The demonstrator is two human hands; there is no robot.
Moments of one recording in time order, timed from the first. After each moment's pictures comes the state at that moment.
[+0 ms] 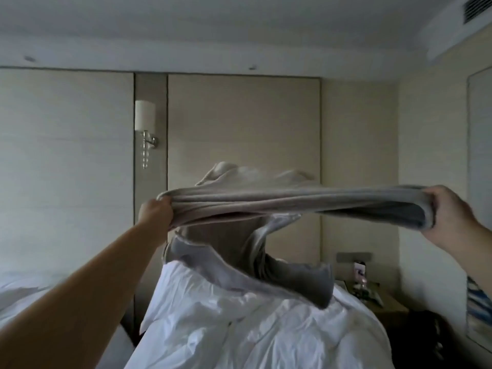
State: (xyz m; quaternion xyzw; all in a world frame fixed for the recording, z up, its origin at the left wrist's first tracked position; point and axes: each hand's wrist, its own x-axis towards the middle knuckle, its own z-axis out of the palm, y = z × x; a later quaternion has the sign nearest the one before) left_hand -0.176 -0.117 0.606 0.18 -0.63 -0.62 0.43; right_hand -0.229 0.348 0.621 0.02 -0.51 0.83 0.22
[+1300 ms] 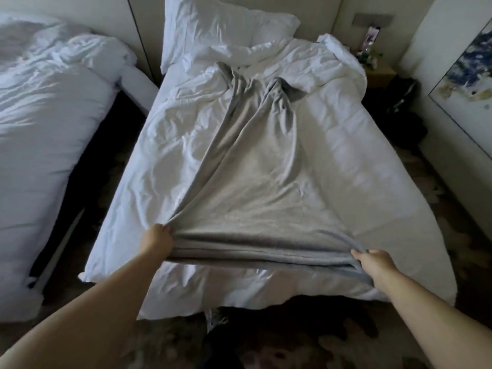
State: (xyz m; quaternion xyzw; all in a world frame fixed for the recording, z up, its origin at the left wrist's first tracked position) left_hand 0.343 -0.020 0.065 0.43 -0.85 -0.32 -0.04; right_hand 0.239 0.435 0.088 -0.29 -0.86 0.38 -0.18
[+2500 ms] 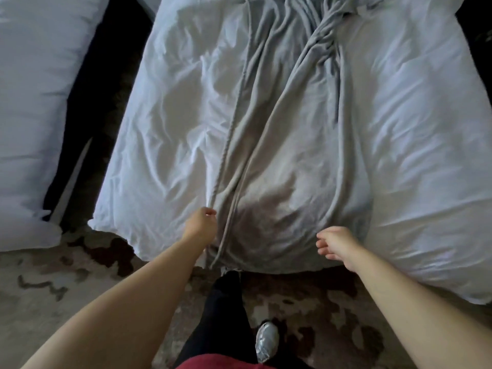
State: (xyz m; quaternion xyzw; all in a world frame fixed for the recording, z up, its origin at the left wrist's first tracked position) left_hand 0.328 0.003 -0.034 0.44 -0.78 -0.40 -0.18; right_hand 0.228 0.289 -0.016 -0.24 -0.81 0.34 -0.42
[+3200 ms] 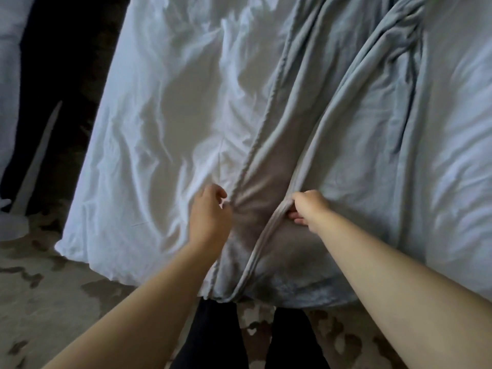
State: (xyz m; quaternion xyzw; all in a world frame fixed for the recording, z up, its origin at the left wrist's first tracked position) left_hand 0.193 -0.084 -0.081 0.44 -0.79 -0.42 -0.04; right_hand 0.061 0.063 -0.098 -0.24 -0.84 0.27 -0.41
